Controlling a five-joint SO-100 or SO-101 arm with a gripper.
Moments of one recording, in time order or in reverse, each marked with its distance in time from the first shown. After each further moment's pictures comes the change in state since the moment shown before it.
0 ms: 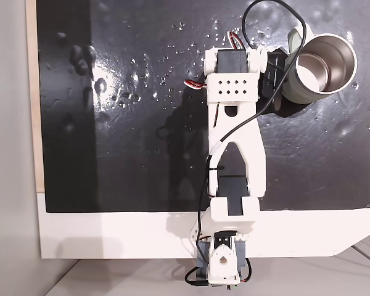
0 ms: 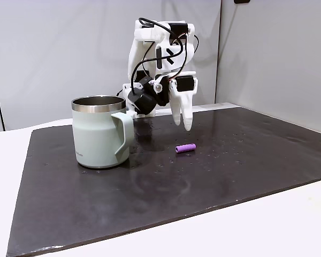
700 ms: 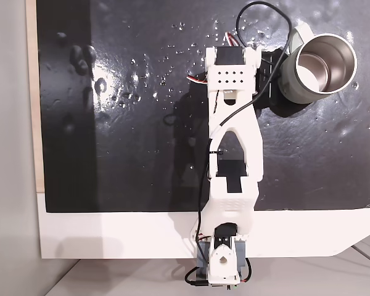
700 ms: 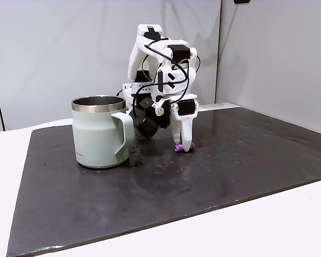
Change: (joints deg) arm 0.8 -10.7 -1.3 -6.6 -2.5
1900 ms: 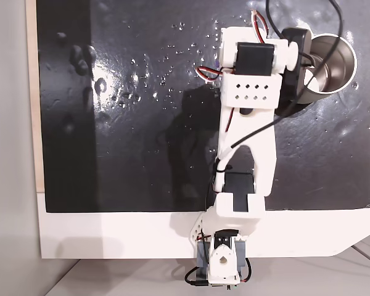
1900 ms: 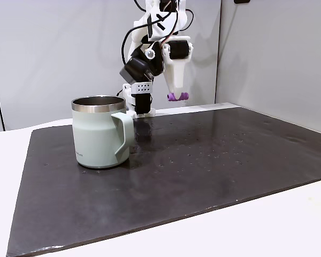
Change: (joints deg) arm 3.2 10.5 -24.0 19.9 -0.1
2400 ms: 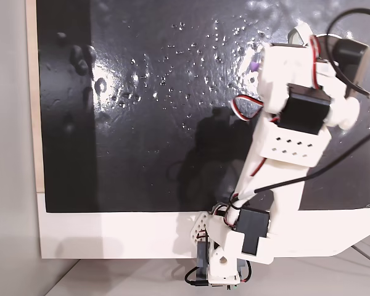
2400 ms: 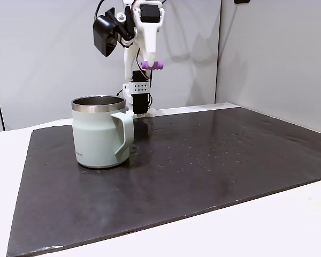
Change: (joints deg) arm 10.5 17.0 7.0 0.4 -7.8
